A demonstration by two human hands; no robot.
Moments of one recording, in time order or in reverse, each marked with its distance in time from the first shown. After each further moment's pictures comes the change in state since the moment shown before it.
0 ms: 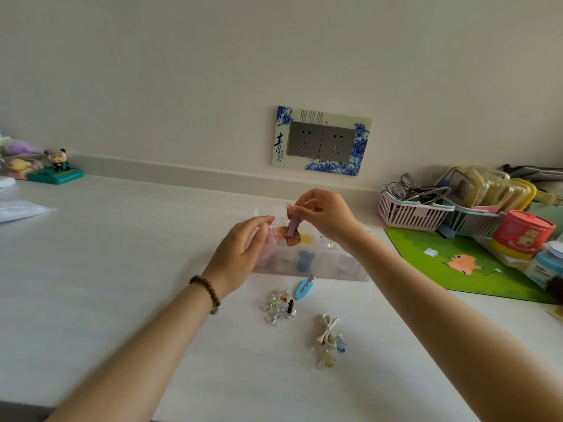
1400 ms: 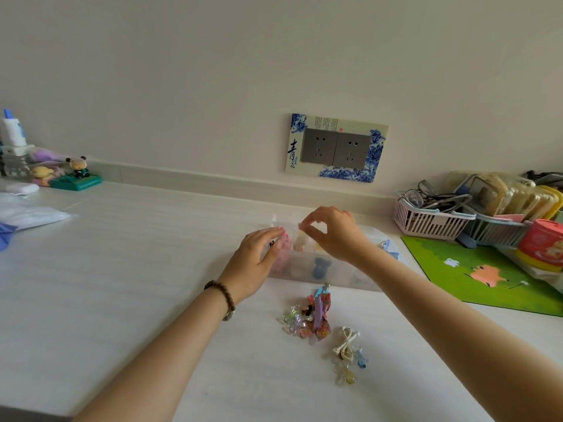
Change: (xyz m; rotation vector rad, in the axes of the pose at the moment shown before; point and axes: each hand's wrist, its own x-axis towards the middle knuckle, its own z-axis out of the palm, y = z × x) left_hand 0.008 -0.017 0.001 0.149 -0.056 -0.013; right_hand 0.004 0.013 0.012 -0.580 -0.058 -0.244
